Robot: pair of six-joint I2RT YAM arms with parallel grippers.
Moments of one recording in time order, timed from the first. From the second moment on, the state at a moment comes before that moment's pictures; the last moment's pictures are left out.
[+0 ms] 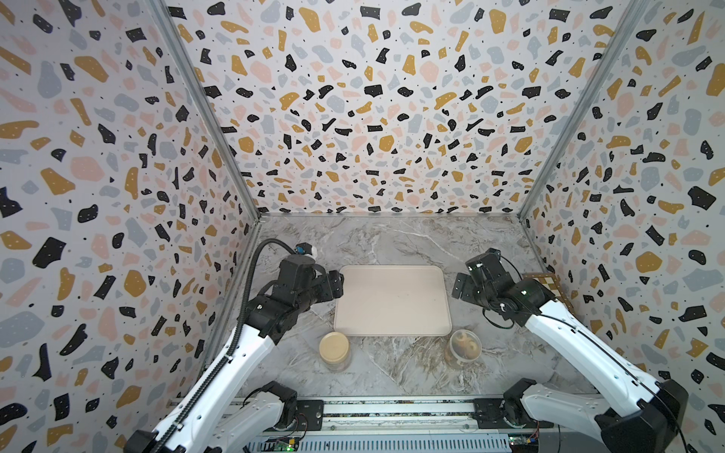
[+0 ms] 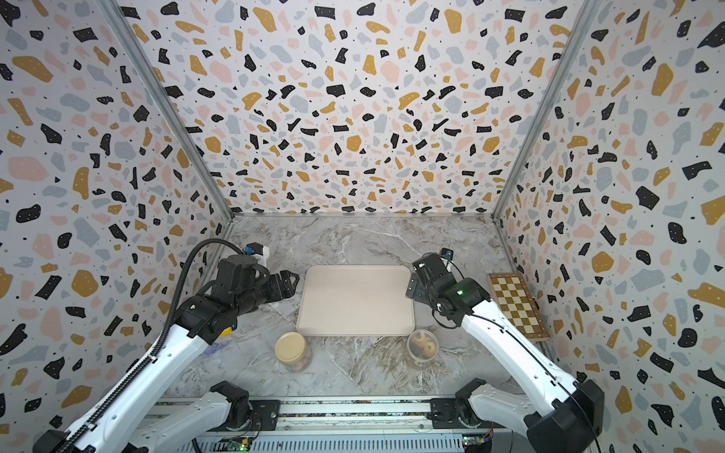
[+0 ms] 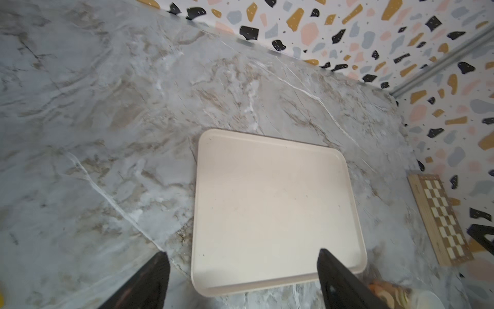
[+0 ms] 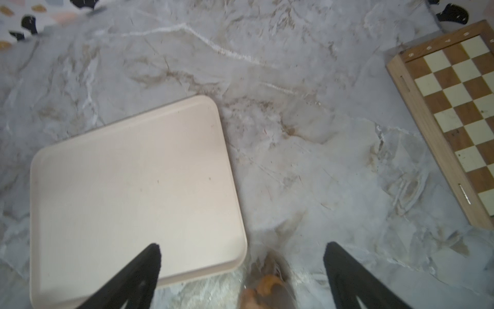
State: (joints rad) left arm -0.43 0.92 0.94 -0.69 0.00 -0.51; right arm 0.58 1.09 1.05 -0.97 0.30 0.73
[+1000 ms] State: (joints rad) left arm -0.49 0.79 0.80 -0.69 0.10 -0.60; right arm 0.75 1.02 0.77 -1.04 0.10 0.77
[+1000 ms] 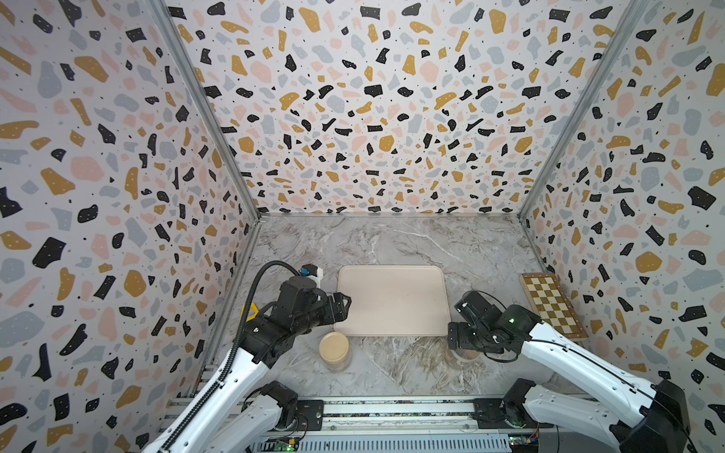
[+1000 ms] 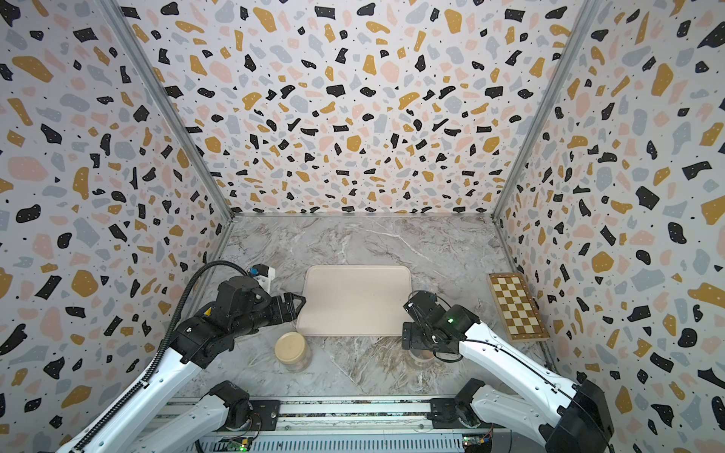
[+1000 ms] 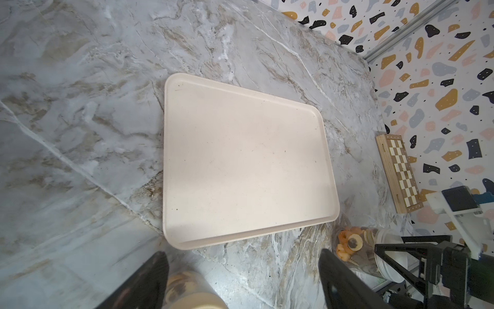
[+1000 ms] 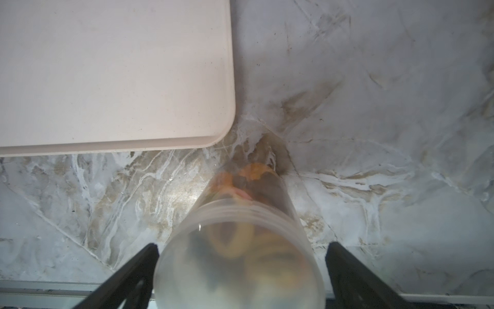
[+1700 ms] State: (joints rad) left arm -0.49 0.82 0.79 -0.69 0.15 -0.60; right arm 0.79 1.05 0.68 -0.99 0.07 0.80
